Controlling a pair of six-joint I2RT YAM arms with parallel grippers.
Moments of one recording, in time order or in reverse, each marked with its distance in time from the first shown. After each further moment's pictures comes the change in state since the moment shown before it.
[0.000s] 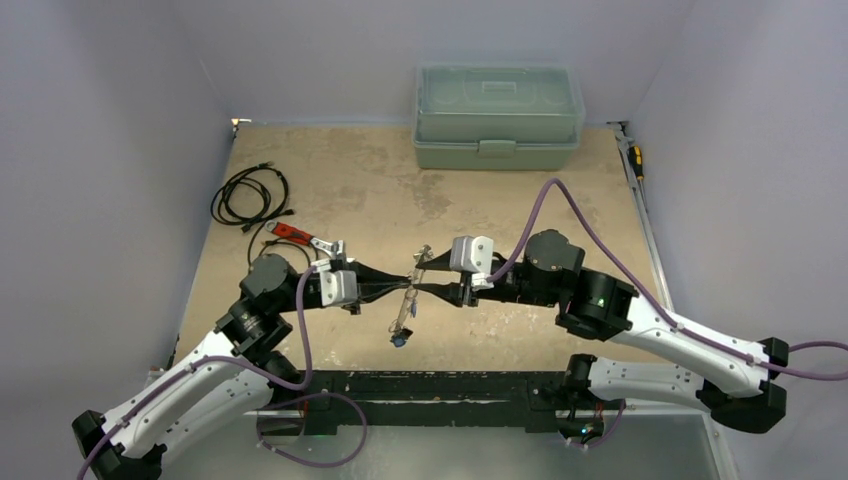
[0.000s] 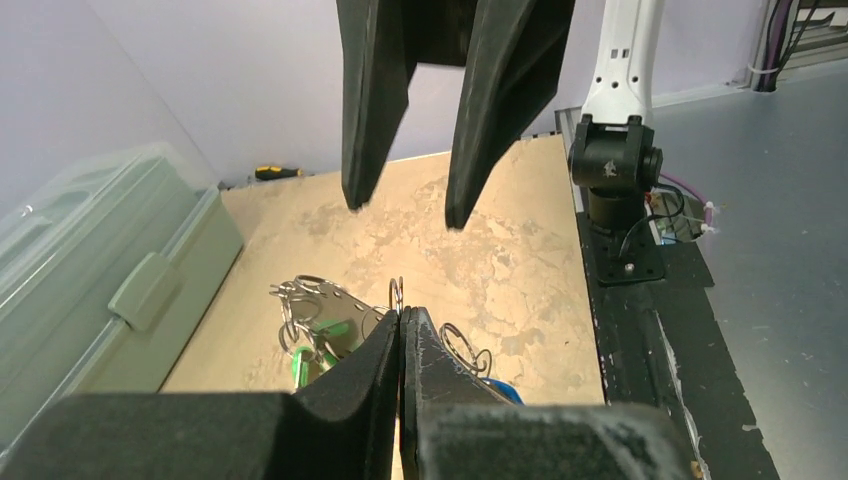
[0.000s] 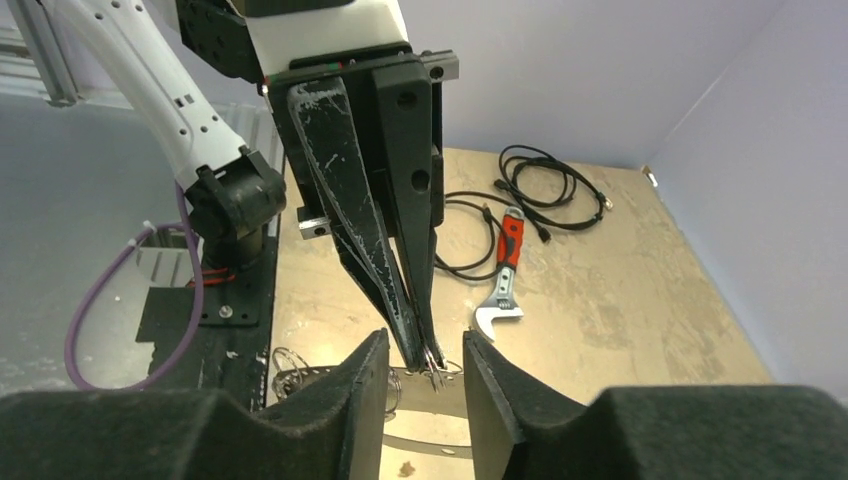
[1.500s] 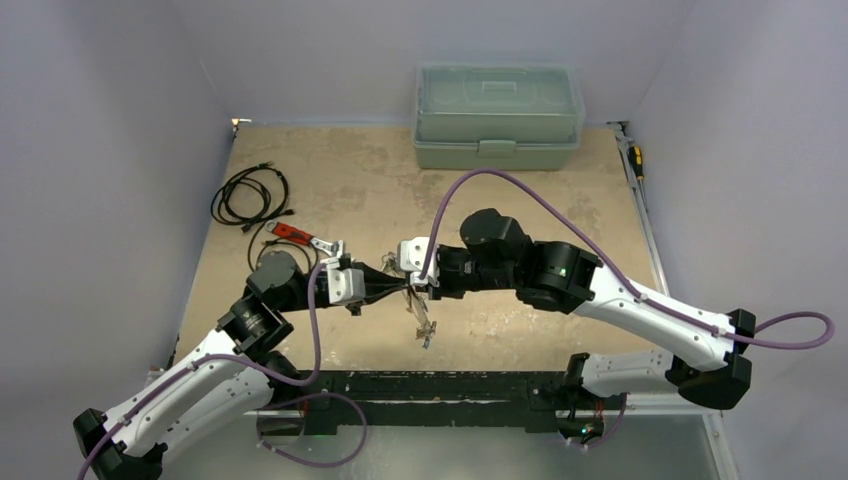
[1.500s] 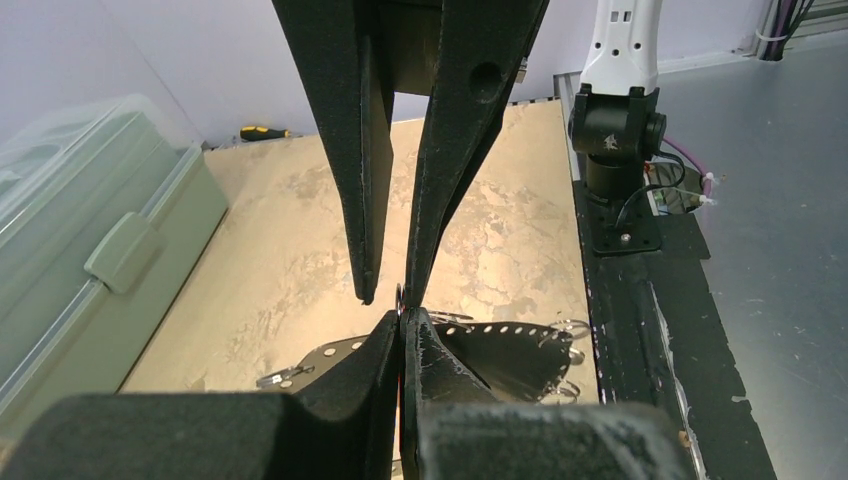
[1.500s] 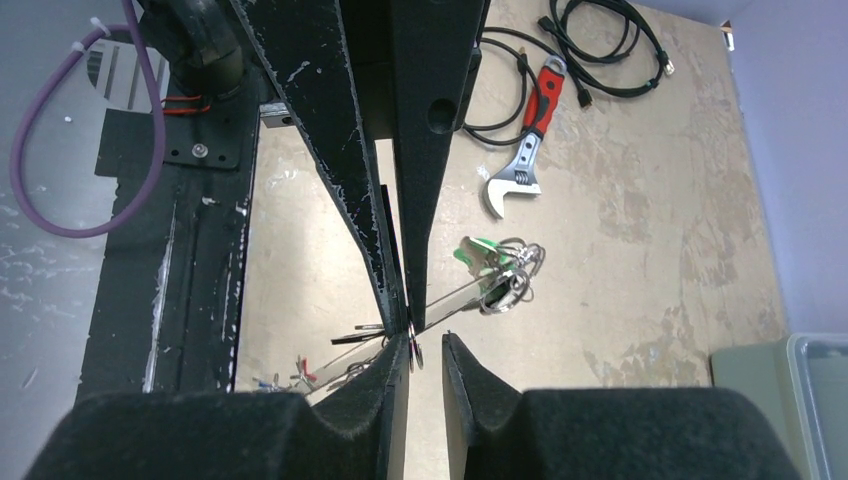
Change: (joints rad) left arm 0.004 0.017 0.000 -0.084 -0.012 0.026; right arm 0.000 0.261 0.294 -0.450 0.051 -0.193
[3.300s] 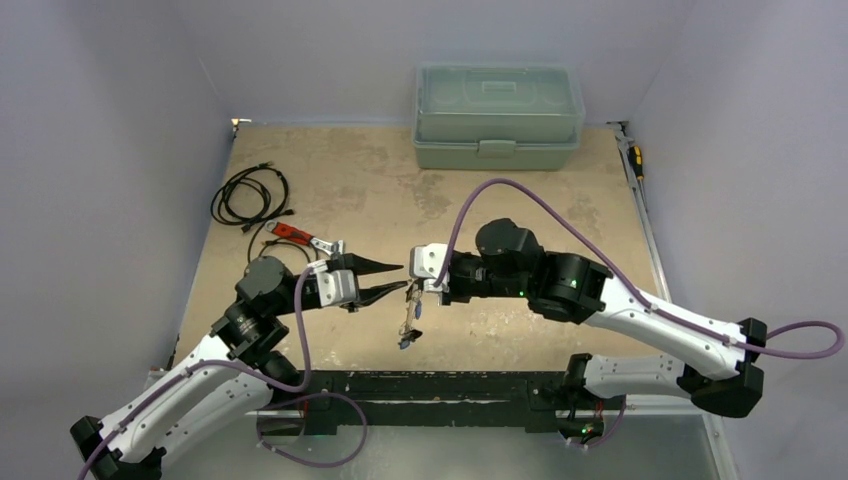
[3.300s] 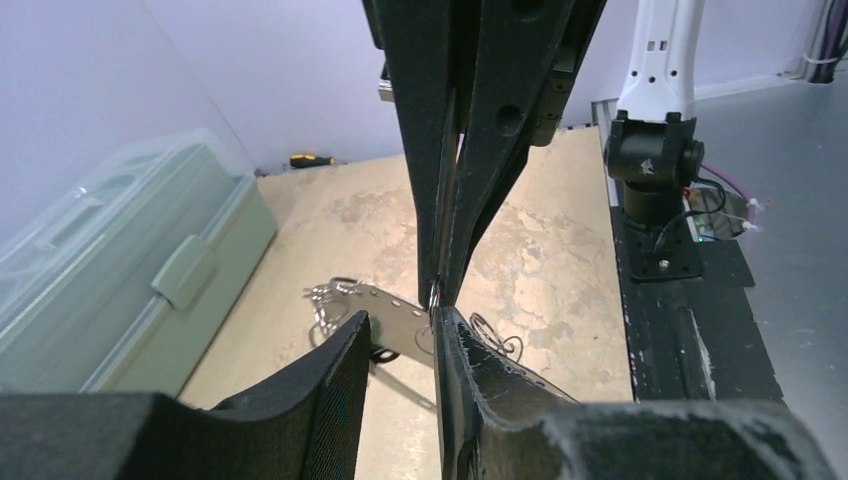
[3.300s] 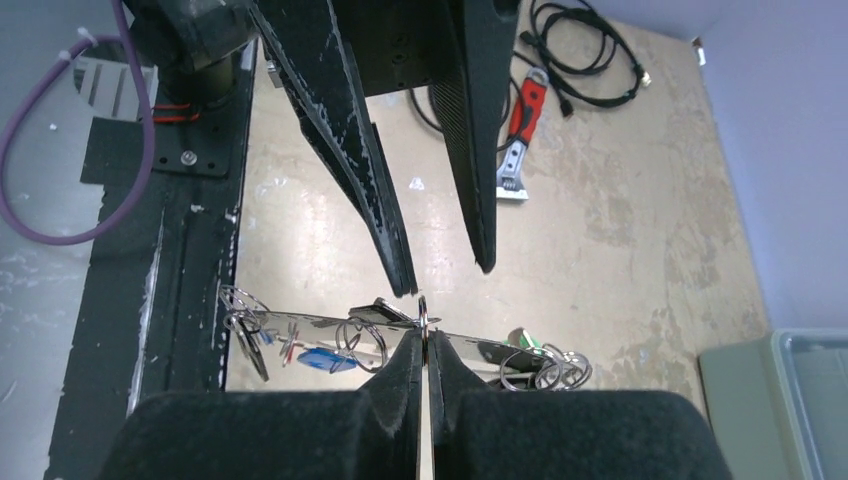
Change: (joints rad) left arm 0.002 -0.032 0.000 0.034 -0.047 0.006; right arm 0.000 -0.071 -0.101 0.083 0.009 0.001
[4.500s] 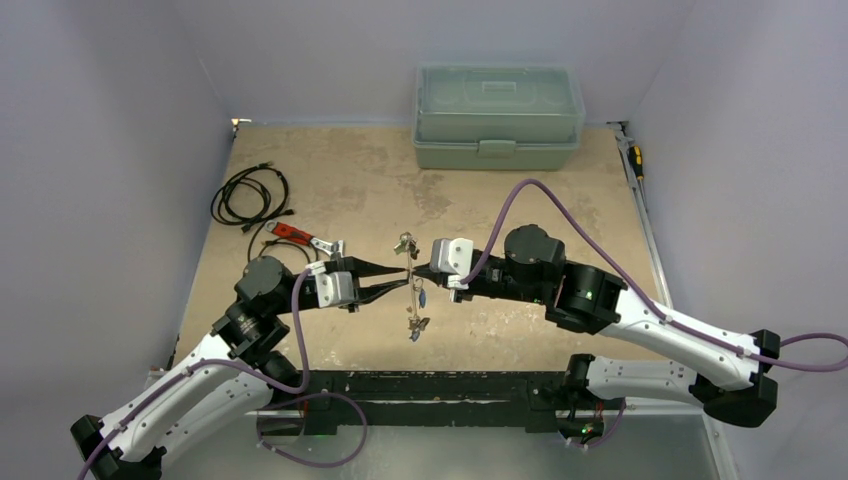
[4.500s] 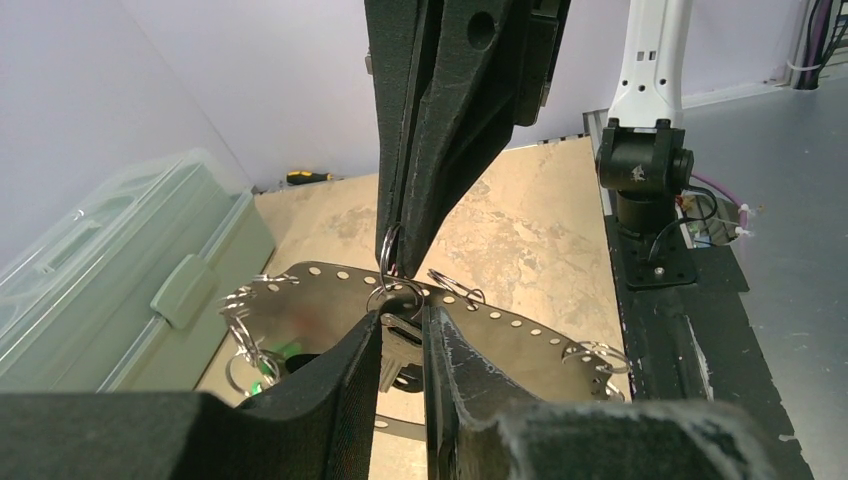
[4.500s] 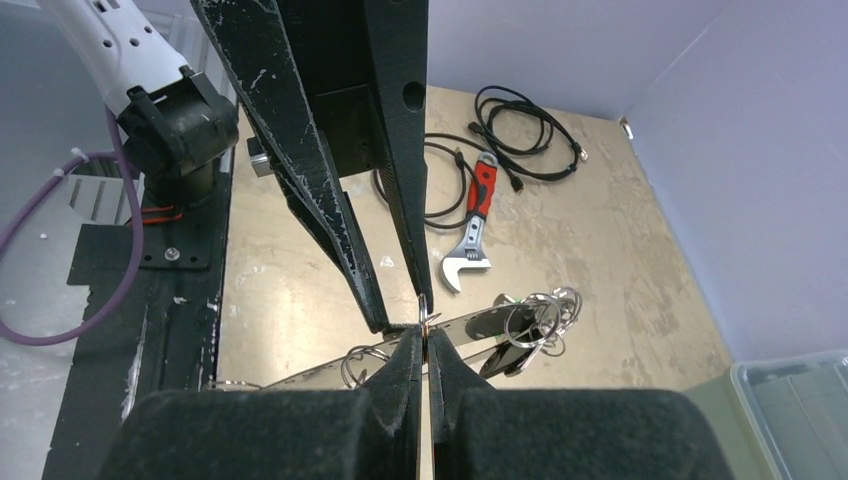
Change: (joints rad) left arm 0.000 0.003 0.000 0.038 0.018 -0.003; right arm 0.000 -0.122 -0.119 0.238 0.011 0.070
